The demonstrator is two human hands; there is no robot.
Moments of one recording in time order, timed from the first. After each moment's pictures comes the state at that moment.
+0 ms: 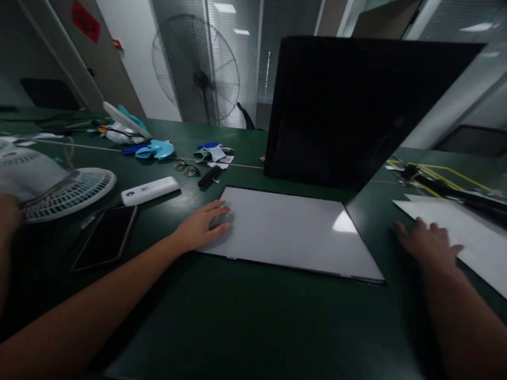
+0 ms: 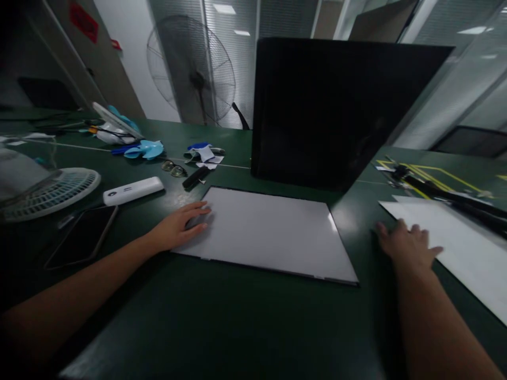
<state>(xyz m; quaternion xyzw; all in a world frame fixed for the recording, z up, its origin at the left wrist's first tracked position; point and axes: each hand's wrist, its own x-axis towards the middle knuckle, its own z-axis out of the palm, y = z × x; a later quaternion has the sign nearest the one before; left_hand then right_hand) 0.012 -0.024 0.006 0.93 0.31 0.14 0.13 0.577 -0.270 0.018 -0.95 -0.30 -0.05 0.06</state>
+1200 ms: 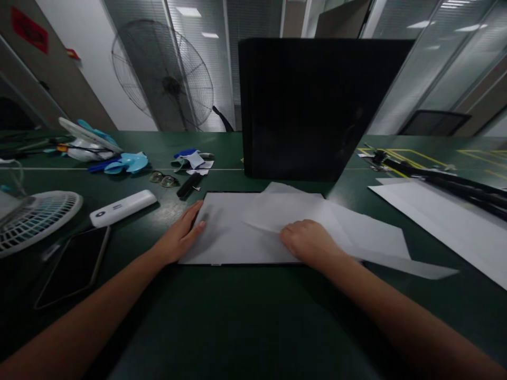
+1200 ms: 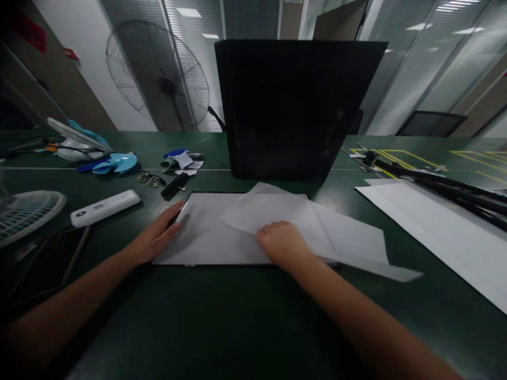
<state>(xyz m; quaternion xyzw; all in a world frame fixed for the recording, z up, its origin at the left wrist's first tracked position) 0.010 -0.014 -0.005 0.90 0.34 0.19 0.17 0.342 -0.220 0.042 -0.67 -0.74 -0.02 -0.06</state>
